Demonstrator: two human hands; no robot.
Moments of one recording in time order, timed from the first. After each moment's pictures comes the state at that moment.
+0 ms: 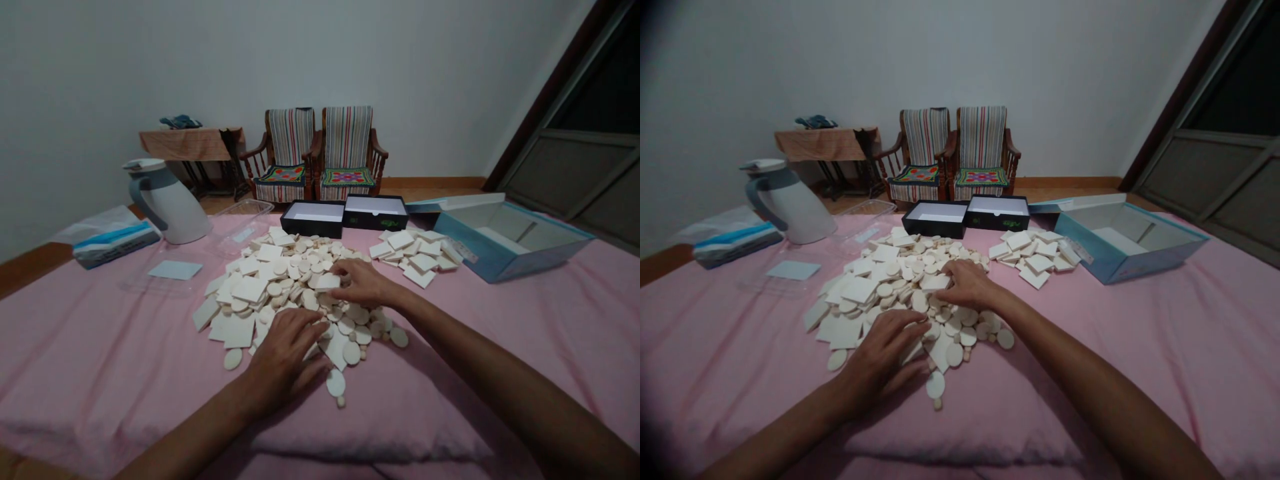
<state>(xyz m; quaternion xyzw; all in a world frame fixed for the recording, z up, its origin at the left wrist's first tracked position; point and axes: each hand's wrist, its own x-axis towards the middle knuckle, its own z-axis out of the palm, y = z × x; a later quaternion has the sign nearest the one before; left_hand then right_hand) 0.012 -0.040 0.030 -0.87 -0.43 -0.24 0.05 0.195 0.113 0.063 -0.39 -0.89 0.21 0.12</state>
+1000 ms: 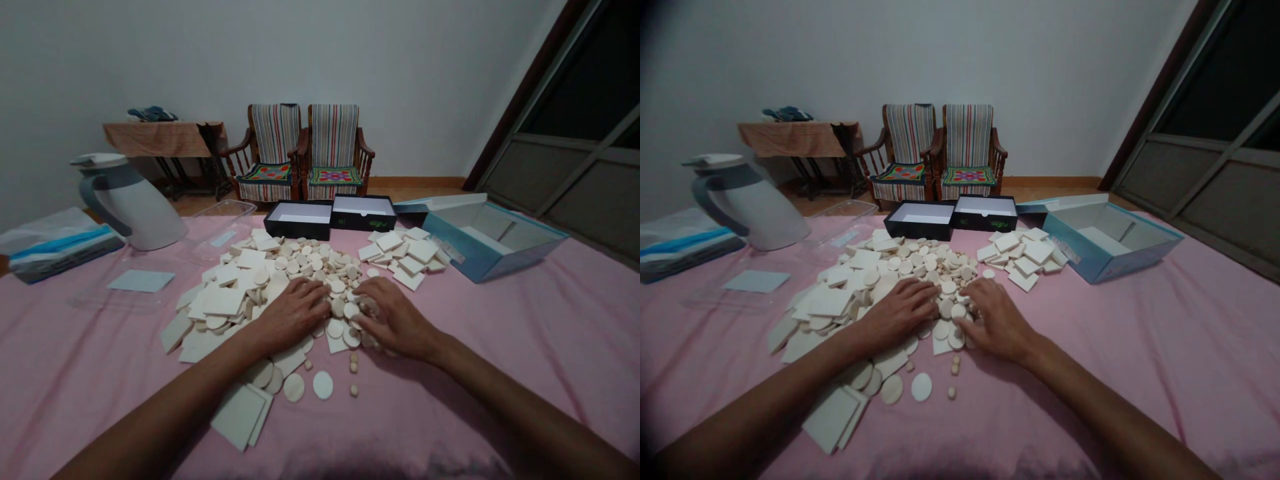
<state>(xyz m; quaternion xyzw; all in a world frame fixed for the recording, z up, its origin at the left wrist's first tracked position) 0.012 0.061 0.023 -0.92 -0.36 -0.07 0.12 0.265 0.077 0.035 -0.34 -0.89 0.14 0.27</state>
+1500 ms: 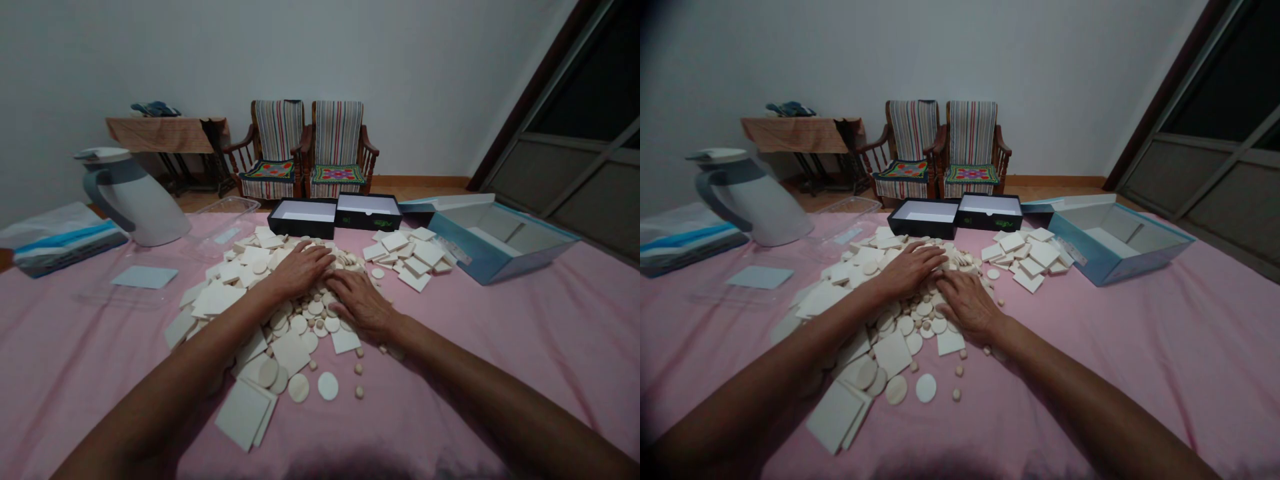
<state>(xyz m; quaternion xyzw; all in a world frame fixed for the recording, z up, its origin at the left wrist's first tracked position) 0.006 0.134 0.040 -0.90 -0.39 -0.09 0.15 0.213 0.108 0.009 -0.29 -0.93 0.07 0.19</state>
